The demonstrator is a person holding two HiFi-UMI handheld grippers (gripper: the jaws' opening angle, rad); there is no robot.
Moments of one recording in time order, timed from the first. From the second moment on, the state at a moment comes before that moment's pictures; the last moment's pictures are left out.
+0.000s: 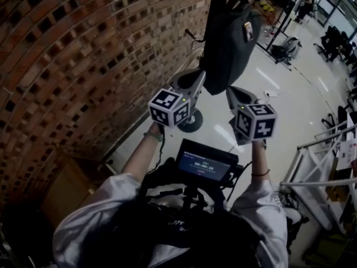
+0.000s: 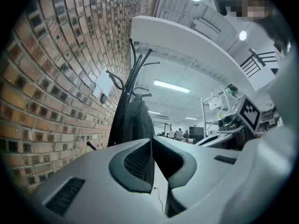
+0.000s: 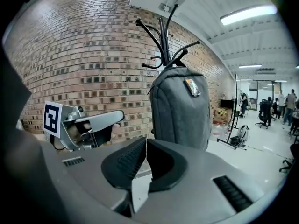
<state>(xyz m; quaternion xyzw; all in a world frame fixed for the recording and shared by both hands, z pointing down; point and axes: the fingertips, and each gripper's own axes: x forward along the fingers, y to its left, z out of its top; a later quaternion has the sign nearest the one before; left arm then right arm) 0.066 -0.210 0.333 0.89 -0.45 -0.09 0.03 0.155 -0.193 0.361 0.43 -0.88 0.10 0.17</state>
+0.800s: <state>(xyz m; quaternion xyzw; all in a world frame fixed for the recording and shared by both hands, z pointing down) 0.052 -0.163 0.342 0.87 -0.48 -0.09 0.04 0.157 -0.156 0.374 0.43 -0.88 0.11 0.15</state>
